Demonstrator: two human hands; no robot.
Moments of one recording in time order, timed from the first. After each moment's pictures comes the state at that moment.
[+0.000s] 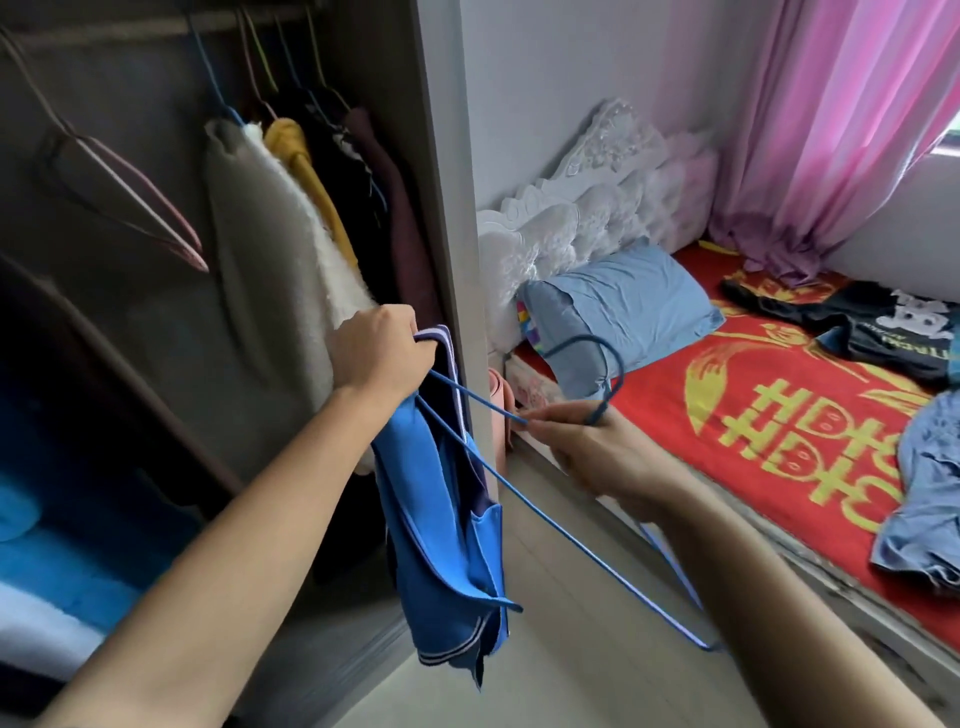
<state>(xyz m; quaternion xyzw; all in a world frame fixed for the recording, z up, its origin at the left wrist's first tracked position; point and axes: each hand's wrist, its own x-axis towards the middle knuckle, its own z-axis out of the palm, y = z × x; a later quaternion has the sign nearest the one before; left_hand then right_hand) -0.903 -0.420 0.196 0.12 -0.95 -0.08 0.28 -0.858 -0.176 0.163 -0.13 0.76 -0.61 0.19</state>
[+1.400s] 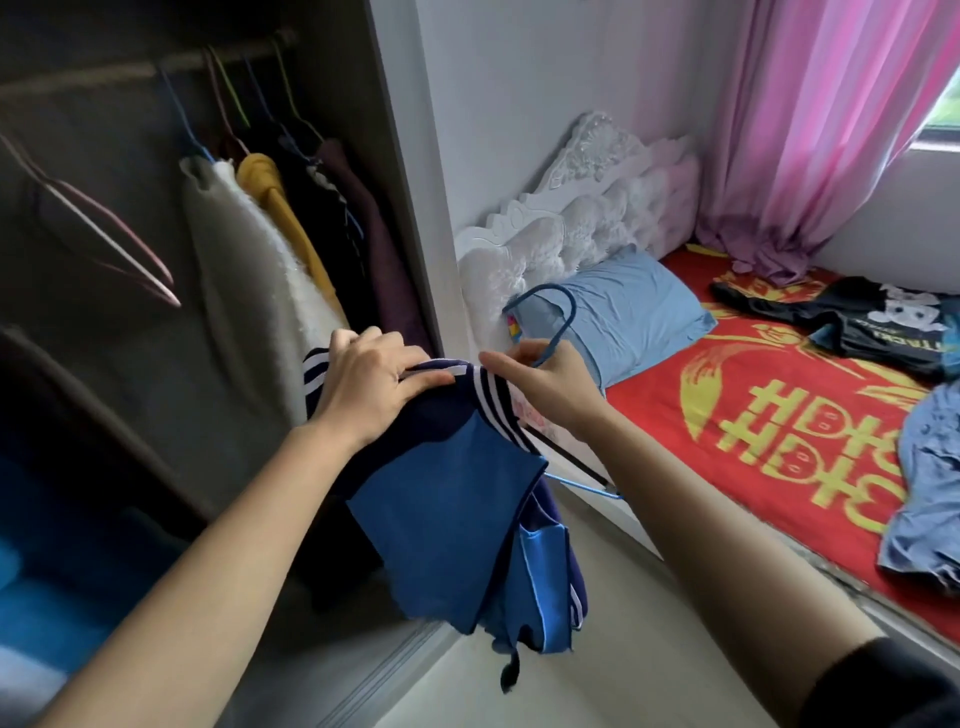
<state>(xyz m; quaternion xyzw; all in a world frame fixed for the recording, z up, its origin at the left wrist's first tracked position) -0.908 -0.425 0.193 -0.10 -0.95 -0.03 0.29 -0.954 -0.205 0.168 -0.18 0.78 -0.60 -0.02</state>
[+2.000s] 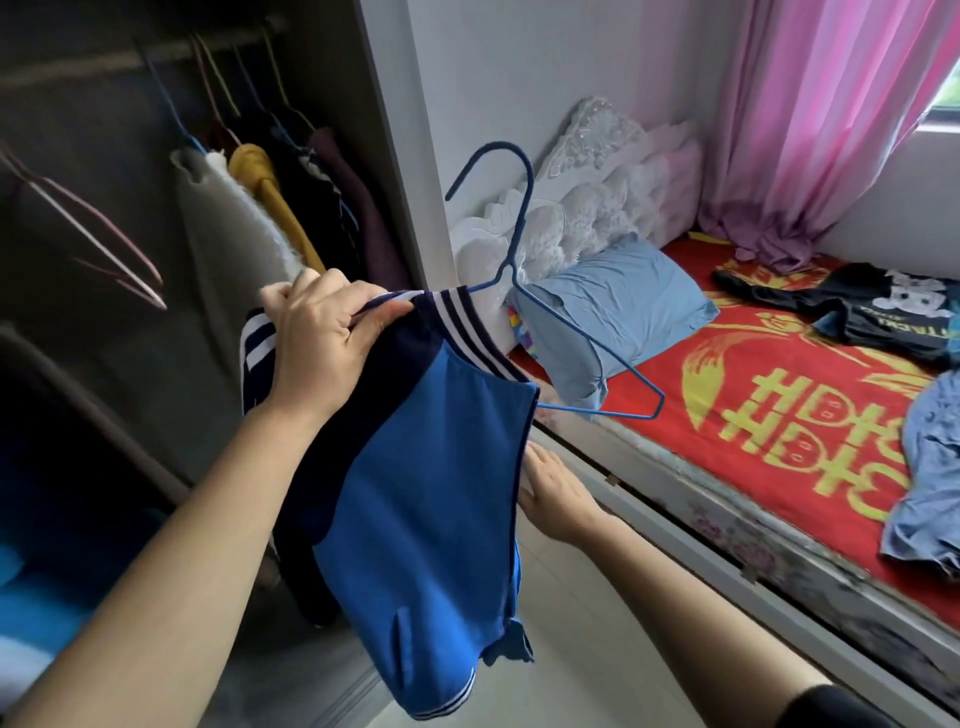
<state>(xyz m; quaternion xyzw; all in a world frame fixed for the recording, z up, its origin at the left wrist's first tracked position) -0.896 -0.434 0.231 -0.08 -0.88 -0.09 0.46 -0.930 -0.192 0.010 -0.28 0.91 -0.31 0.03</state>
